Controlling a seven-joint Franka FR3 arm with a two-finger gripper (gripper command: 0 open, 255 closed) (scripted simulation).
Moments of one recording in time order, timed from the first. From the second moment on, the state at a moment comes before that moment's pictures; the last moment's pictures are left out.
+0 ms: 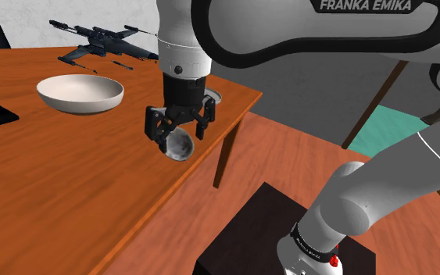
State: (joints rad) arm -0.06 -0.38 0.62 -2.09 0.14 1.71 0.70
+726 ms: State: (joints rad) arm -0.06 -0.38 0.62 -2.09 0.14 1.72 0.70
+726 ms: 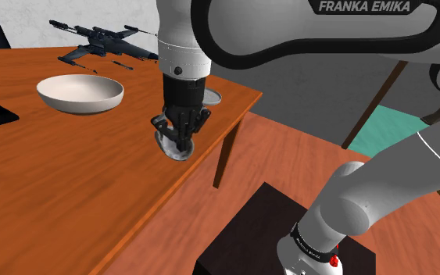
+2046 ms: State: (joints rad) arm -0.11 -0.29 0.65 -2.05 0.15 1.86 0.85
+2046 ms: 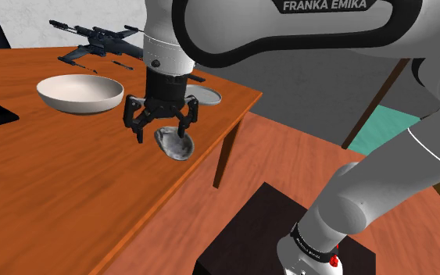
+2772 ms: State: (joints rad) arm -0.11 -0.29 0.65 -2.06 0.15 1.86 0.85
